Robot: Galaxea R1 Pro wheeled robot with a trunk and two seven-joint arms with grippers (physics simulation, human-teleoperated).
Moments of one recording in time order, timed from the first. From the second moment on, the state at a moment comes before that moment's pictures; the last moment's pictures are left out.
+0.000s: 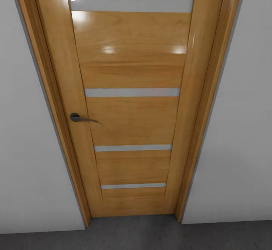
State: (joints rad) left arm 0.00 -0.02 0.01 -0.04 0.10 -0.05 0.01; right arm 0.00 -0.01 0.00 0.00 0.16 -0.10 0.00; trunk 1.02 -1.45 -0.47
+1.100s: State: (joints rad) left arm 0.00 -0.02 0.01 -0.04 0.10 -0.05 0.01; right arm 0.00 0.00 0.00 -0.13 0.17 -0.08 0.00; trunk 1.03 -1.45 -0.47
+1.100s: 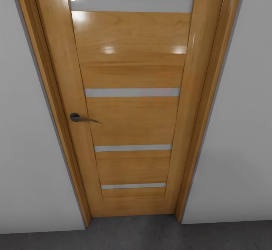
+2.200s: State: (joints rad) left arm 0.00 -0.02 0.01 -0.04 0.10 -0.05 0.01; right arm -0.41 0.15 0.22 -1.49 0.19 0.96 0.00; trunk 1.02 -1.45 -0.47
